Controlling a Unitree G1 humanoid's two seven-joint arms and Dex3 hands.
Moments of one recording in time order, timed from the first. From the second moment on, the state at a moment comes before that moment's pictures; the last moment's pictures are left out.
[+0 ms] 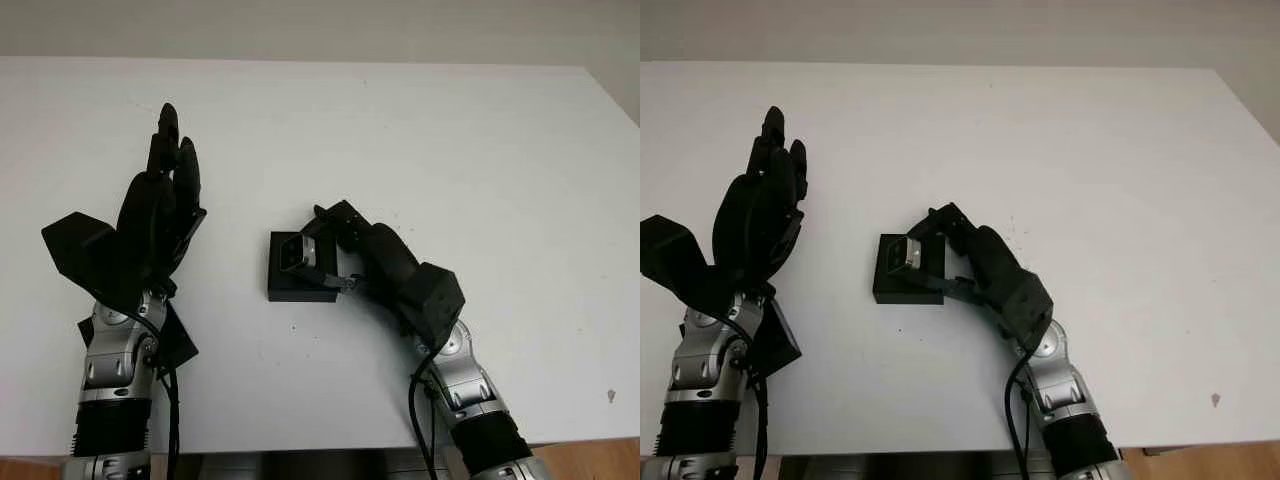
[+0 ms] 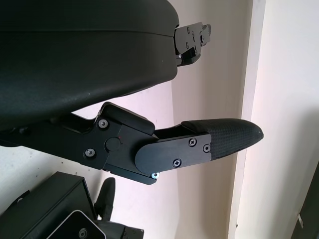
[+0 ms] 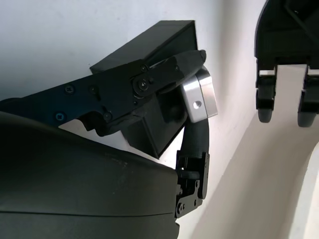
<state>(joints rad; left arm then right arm) -0.34 0.20 0.20 0.10 -0.24 0.00 -0.21 -0.32 -0.11 0.17 0.34 -0.20 -0.30 0.19</state>
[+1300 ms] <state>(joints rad) -0.34 0.20 0.22 0.10 -0.25 -0.02 -0.22 -0.26 -0.44 0.25 -0.02 -0.59 -0.39 0.15</state>
